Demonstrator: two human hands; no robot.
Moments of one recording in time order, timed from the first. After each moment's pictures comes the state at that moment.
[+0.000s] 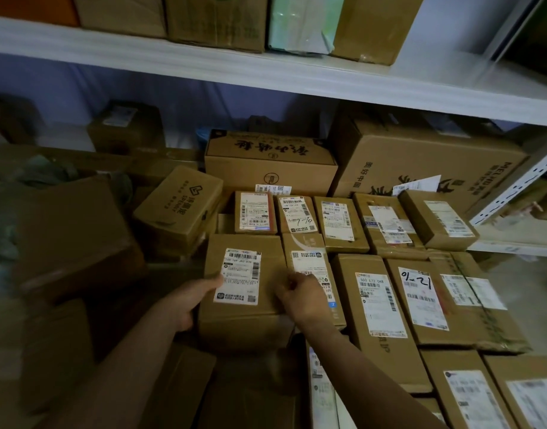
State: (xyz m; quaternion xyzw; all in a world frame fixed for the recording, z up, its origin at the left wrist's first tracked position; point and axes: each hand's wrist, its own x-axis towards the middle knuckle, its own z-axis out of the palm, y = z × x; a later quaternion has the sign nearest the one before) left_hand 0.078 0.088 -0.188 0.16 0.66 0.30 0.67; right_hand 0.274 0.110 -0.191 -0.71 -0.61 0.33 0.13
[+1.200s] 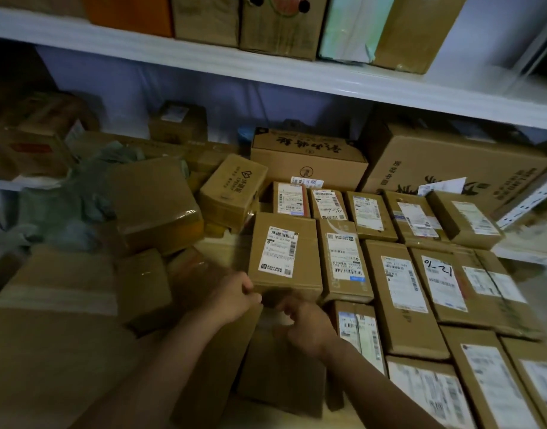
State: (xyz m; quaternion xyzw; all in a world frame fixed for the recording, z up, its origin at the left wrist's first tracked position) left_hand 0.081 -0.010 -0.175 0.51 0.74 0.18 0.39; right_hand 0.253 0.005 -0.201 -0.54 -0.78 0.31 0.00
